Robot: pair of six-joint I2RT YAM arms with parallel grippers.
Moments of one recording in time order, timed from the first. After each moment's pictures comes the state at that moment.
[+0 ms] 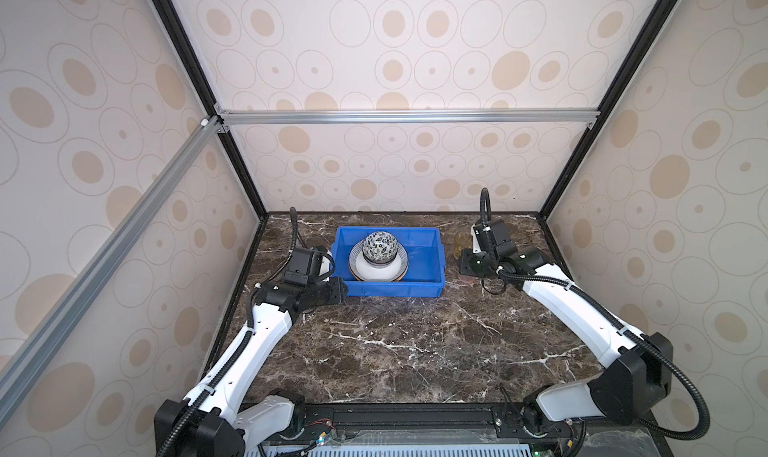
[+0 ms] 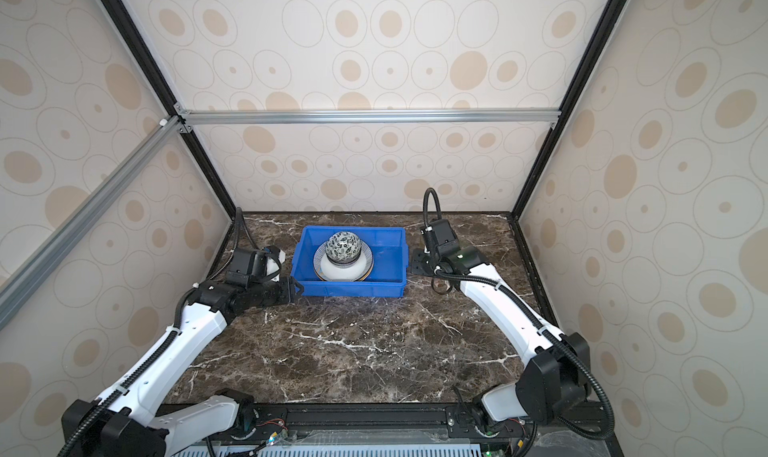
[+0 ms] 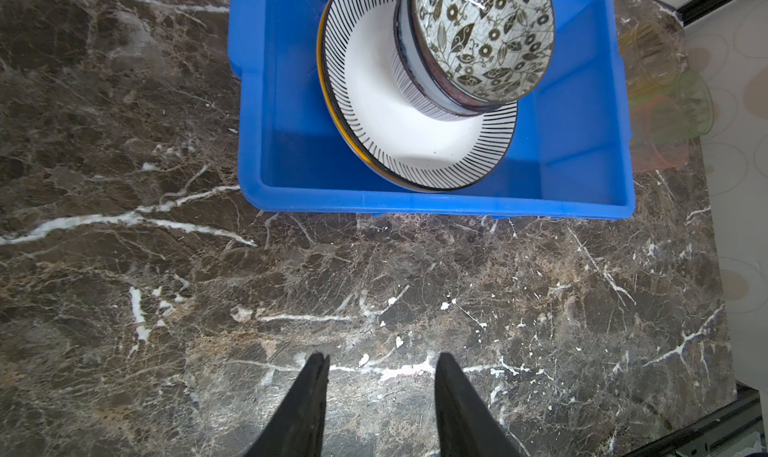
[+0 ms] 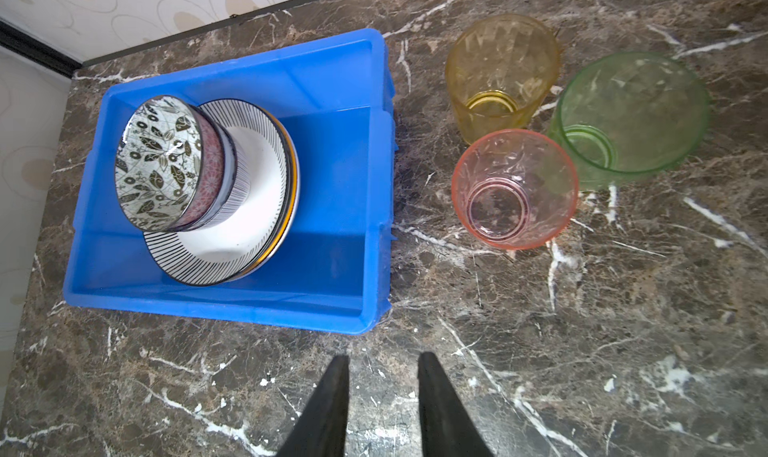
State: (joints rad) left arm -0.26 1.12 0.97 -0.75 0.17 -0.39; right arm 0.43 1.40 1.26 -0.72 0.06 0.52
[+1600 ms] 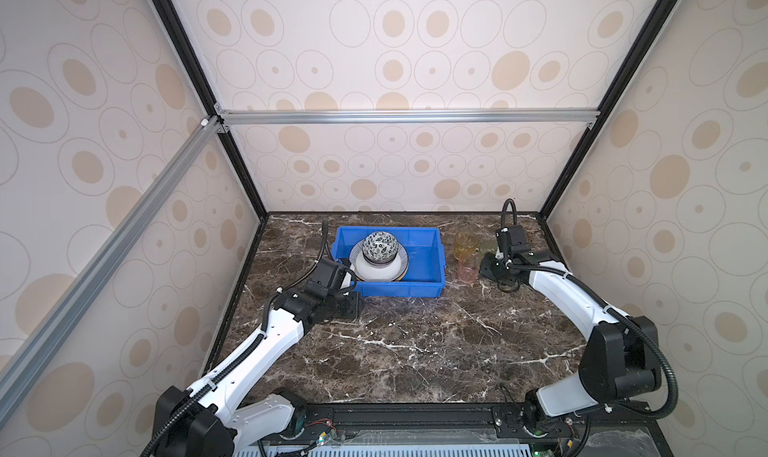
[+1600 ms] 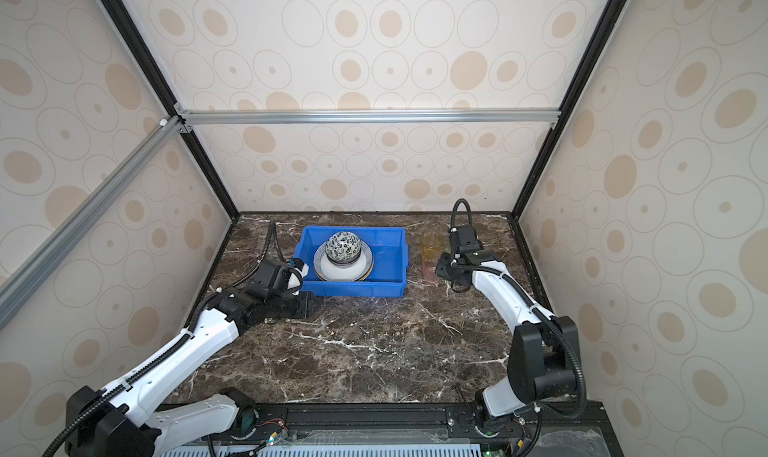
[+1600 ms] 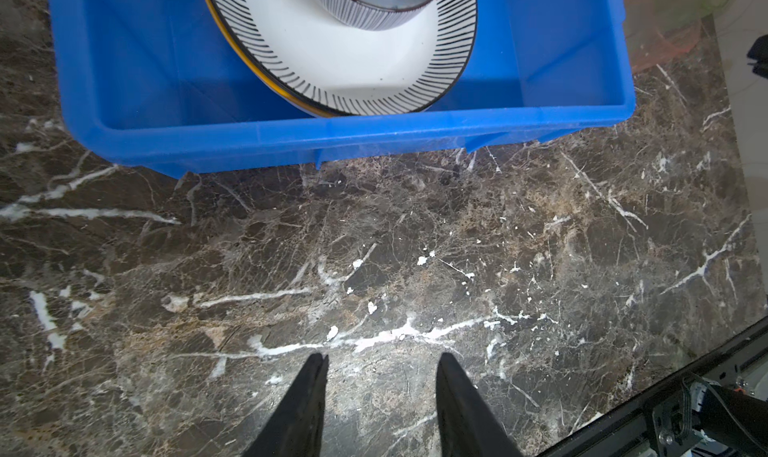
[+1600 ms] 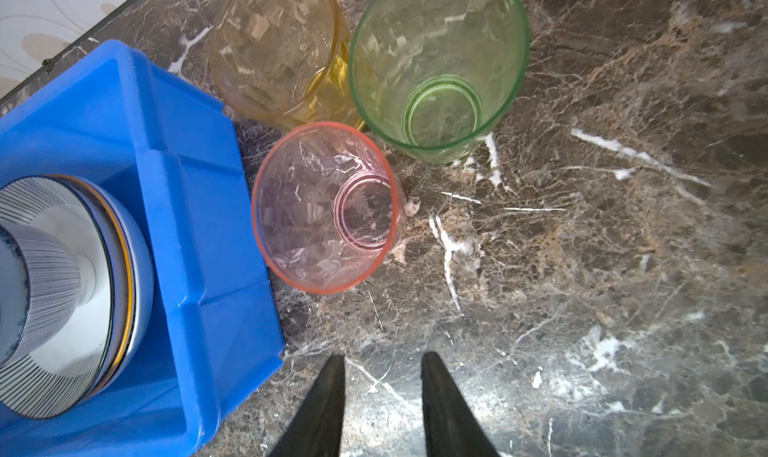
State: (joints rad) left arm -0.48 1.13 0.90 -0.72 0.11 -0.41; right arm 0.18 1.52 1.16 -0.65 0.01 0.58
